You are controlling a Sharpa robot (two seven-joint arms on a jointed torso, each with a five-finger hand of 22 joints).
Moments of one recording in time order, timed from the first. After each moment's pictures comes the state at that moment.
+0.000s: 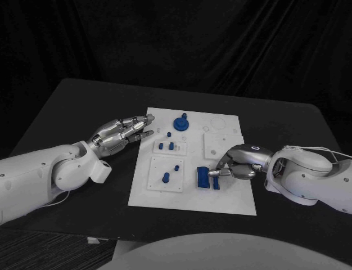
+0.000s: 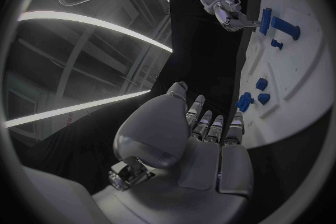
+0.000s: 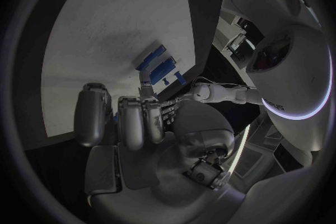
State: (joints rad) left arm 1.14 -0.82 -0.21 1.34 -0.17 0.32 0.54; left_hand 1.45 0.26 -0.13 0.28 0.49 0.40 0.11 0.13 0.05 0.03 0.10 0.15 0.02 0.00 0.10 0.00 0.00 0.17 0.01 0.24 0.01 0.03; right arm 1.08 -1.12 -0.21 1.79 -1.49 -0.27 0.00; right_hand 0.75 0.24 -0.43 0.29 0.05 1.03 0.08 0.11 0.09 1.46 0.01 1.57 1.31 1.47 -0.06 1.53 1.31 0.06 1.47 0.03 1.32 1.31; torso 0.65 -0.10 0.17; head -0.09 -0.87
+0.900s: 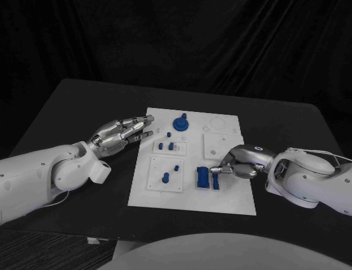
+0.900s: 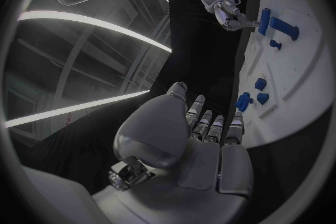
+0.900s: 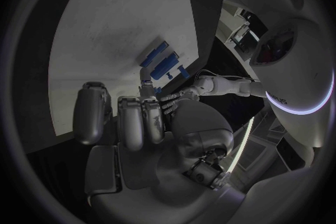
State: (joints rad) left arm 1.14 -0.82 -0.21 1.34 -0.17 0.32 0.54; left_hand 1.44 0.26 -0.14 0.29 0.49 0.42 0.11 0.14 0.05 0.03 0.10 0.18 0.03 0.00 0.10 0.01 0.01 0.17 0.02 0.24 0.01 0.03; right arm 1.07 -1.14 -0.21 1.80 -1.41 -0.35 0.00; right_hand 0.81 0.27 -0.43 0.29 0.07 1.10 0.09 0.12 0.09 1.47 0.02 1.57 1.31 1.47 -0.06 1.53 1.31 0.06 1.47 0.04 1.30 1.31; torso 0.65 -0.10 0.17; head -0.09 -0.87
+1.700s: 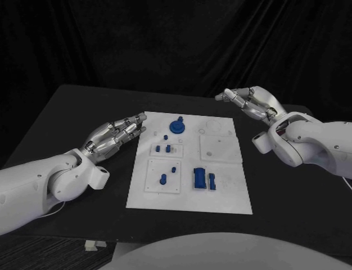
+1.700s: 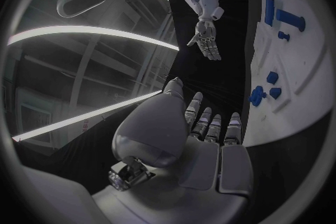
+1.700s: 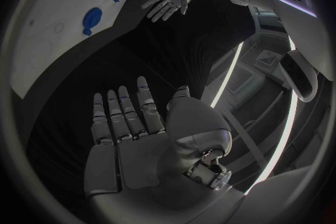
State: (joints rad) left arm 1.11 -0.83 -0.21 1.37 -0.21 0.20 0.67; left_hand 1.42 0.24 -0.23 0.29 0.43 0.47 0.06 0.09 0.05 0.06 0.04 0.18 0.03 0.01 0.04 0.00 0.00 0.17 0.01 0.18 0.01 0.00; right arm 1.22 -1.07 -0.21 1.63 -0.57 -0.53 0.48; right_hand 0.97 0.27 -0.43 0.29 0.18 0.84 0.07 0.07 0.07 0.47 0.18 0.26 0.30 0.42 0.17 0.20 0.07 0.15 0.29 0.27 0.04 0.41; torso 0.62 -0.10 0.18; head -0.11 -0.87
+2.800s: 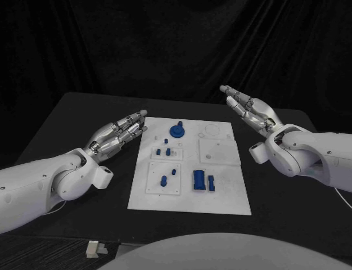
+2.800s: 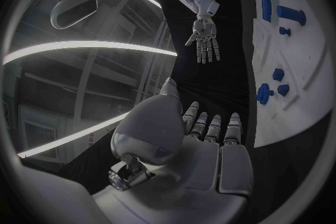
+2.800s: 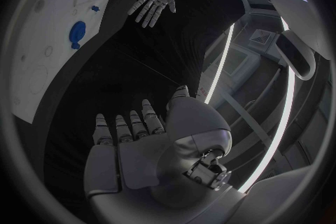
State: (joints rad) left arm 1.10 -0.84 -0.21 1.37 -0.27 0.13 0.68; left_hand 1.32 0.26 -0.29 0.29 0.26 0.28 -0.02 0.03 0.03 0.01 -0.04 0.08 0.02 0.00 0.04 0.00 0.00 0.17 0.00 0.18 0.01 0.00; right arm 1.15 -1.03 -0.21 1.58 -0.40 -0.43 0.60; right_hand 0.97 0.27 -0.41 0.29 0.18 0.30 -0.09 0.04 0.03 0.02 -0.04 0.11 0.02 0.00 0.06 0.00 0.00 0.16 0.00 0.21 0.00 0.00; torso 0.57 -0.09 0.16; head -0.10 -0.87
